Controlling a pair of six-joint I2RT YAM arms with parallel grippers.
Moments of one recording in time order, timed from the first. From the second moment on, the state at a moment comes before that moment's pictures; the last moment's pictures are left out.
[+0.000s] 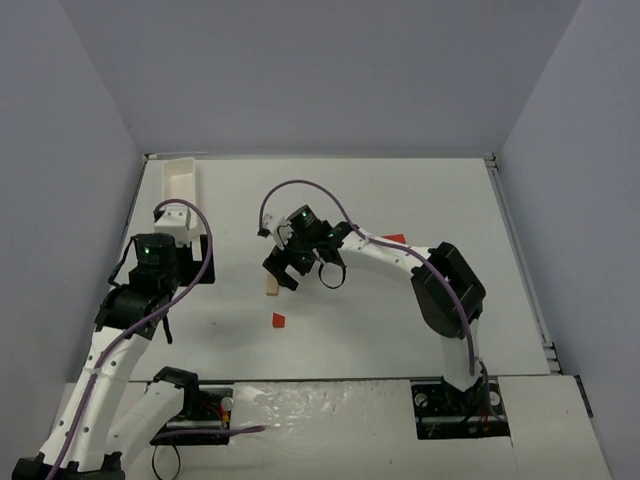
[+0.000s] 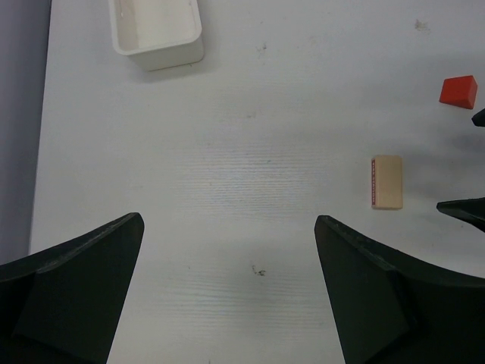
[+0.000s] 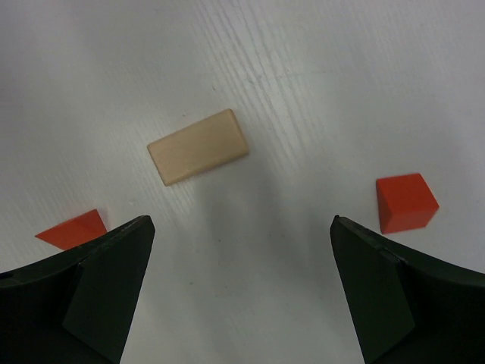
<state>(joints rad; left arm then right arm) -0.22 0.77 0.90 -0.72 -0.22 -0.09 0.84 1.95 1.41 -0.33 -0.23 -0.22</state>
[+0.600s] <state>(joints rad) -0.22 0.81 0.90 -0.72 -0.22 -0.09 0.94 2.14 1.57 -0.37 -0.21 -0.34</state>
